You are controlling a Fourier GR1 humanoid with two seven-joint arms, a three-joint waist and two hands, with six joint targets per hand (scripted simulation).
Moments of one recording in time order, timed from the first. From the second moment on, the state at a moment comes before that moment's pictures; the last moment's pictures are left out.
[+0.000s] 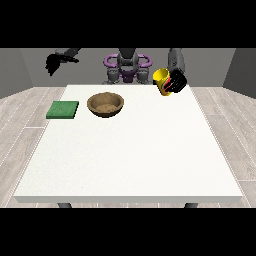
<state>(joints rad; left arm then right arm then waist) -0.63 0.31 -0.01 -0.65 -0.40 0.47 -0.41 -0.17 -0.32 -0.30 -1.24 -0.22 0.35 -0.20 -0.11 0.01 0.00</state>
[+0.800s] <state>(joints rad) -0.84 0.24 -0.26 -0.63 -0.85 0.53 0.10 -0.17 -0.37 -0.33 -1.10 -0.22 0.42 -0.29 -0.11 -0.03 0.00</state>
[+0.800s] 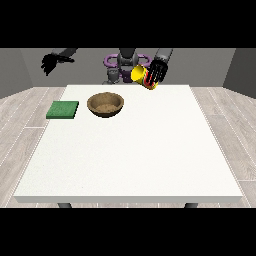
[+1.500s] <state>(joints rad) -1.01 0.09 -0.66 -0.53 -1.37 0.30 0.36 -0.22 -0.38 -0.33 -1.02 -0.22 0.45 -0.30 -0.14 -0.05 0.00</state>
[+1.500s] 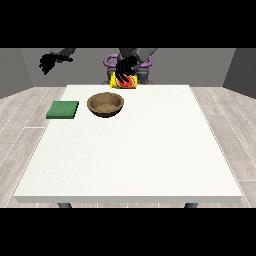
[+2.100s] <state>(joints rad) -1.06 0.04 -0.83 -0.51 -1.63 0.09 0.34 -0.23 -0.39 -0.34 -0.98 -0.23 0.45 -0.28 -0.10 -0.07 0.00</state>
